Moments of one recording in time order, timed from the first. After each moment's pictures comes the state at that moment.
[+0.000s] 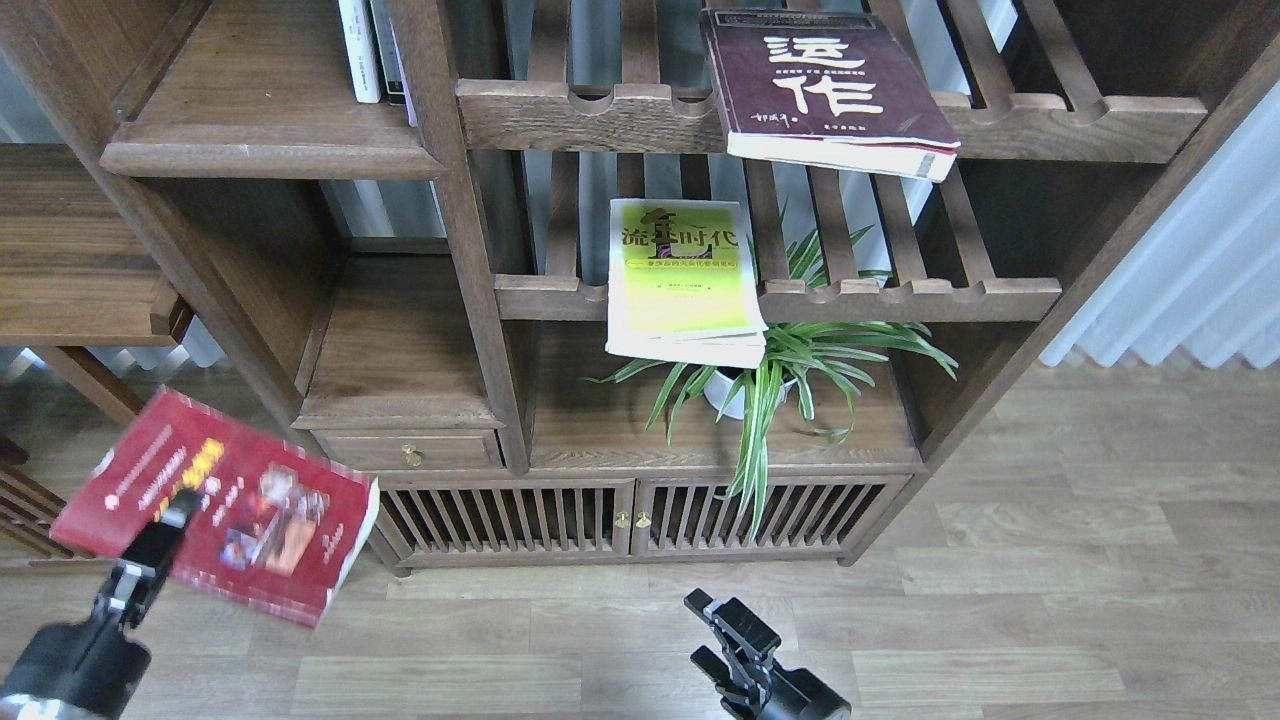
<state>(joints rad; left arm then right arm) 0.34 0.10 -1.62 -1.38 0.13 -0.49 0.09 -0.03 -0.08 0.59 0.80 0.51 0.58 -0.09</state>
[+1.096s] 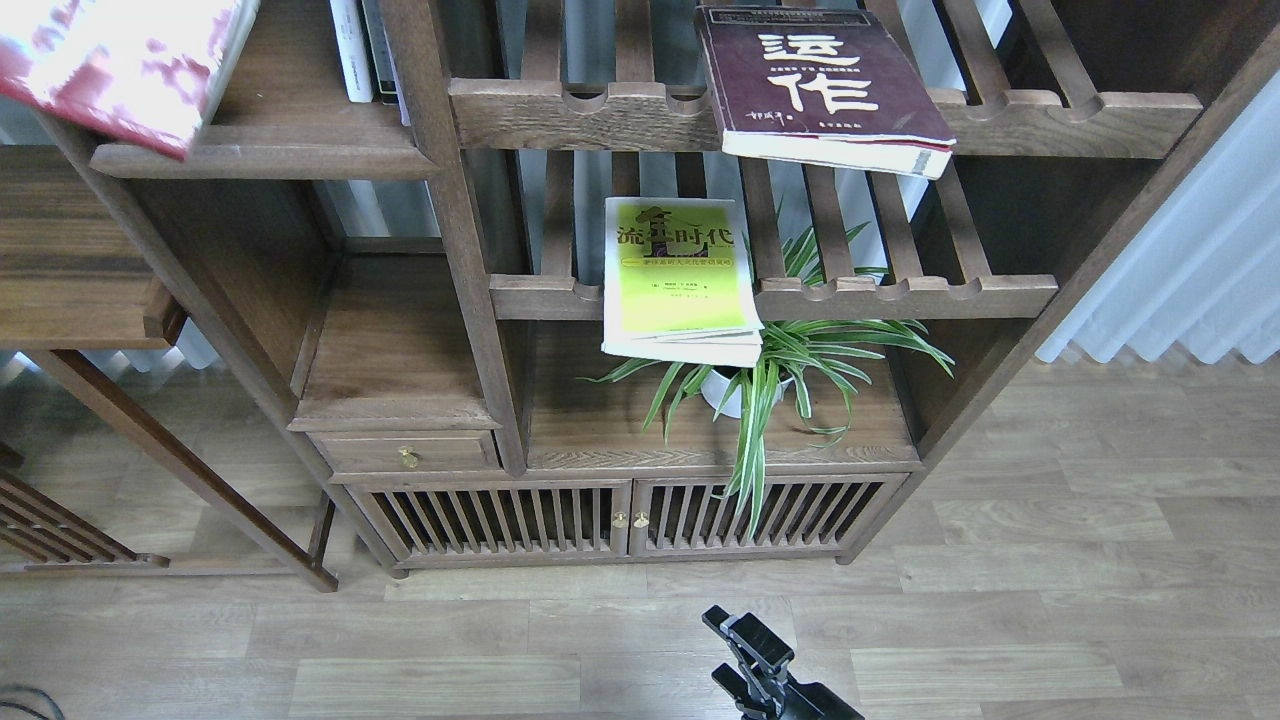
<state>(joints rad) -0.37 0.46 -1.72 -1.38 0.00 -0.49 0.18 -0.03 -0.07 0.59 0.73 0.52 0.58 -0.09</state>
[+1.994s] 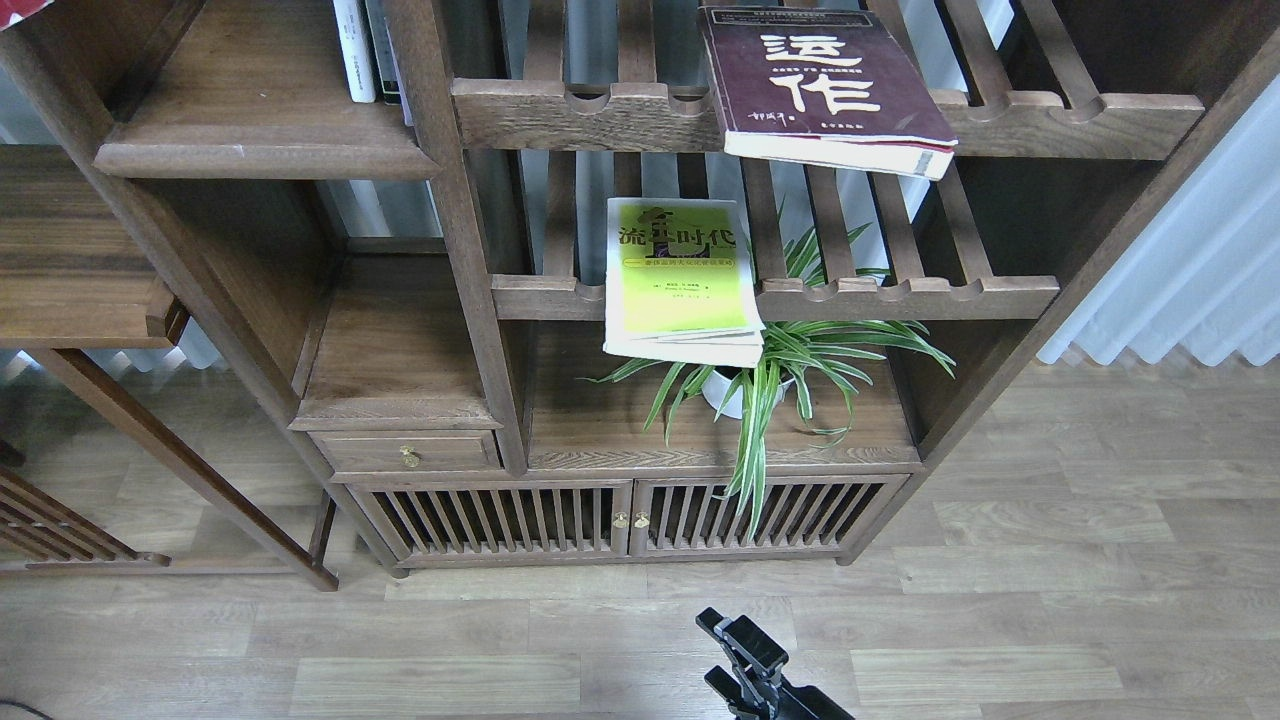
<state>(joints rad) -0.94 0.90 -1.24 -1.16 0.29 -0.49 0.33 -0.04 -0.05 0.59 0.74 0.52 0.58 -0.09</state>
